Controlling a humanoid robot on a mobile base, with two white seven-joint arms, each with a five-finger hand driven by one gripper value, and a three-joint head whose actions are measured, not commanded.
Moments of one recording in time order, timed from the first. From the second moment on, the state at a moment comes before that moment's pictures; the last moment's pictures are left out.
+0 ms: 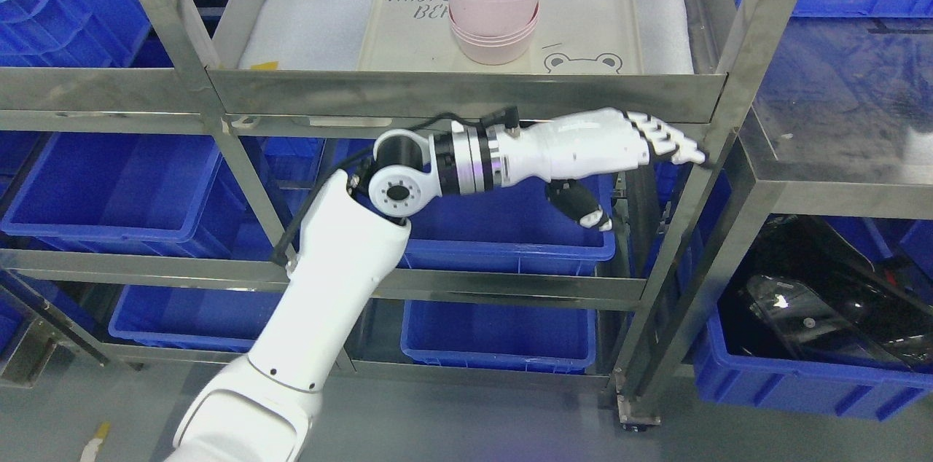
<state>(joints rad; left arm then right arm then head) -0.55 0.00 -0.46 -1.42 -0.40 -0.64 -0.80 0.00 0.00 0.05 0.00 0.05 -0.08 -0.02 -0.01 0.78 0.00</state>
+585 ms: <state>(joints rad) -0.22 0.00 -0.32 -1.34 -0.33 -0.66 -0.52 0.00 0.00 0.05 0.00 0.05 -0.08 -0.02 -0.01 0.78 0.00</state>
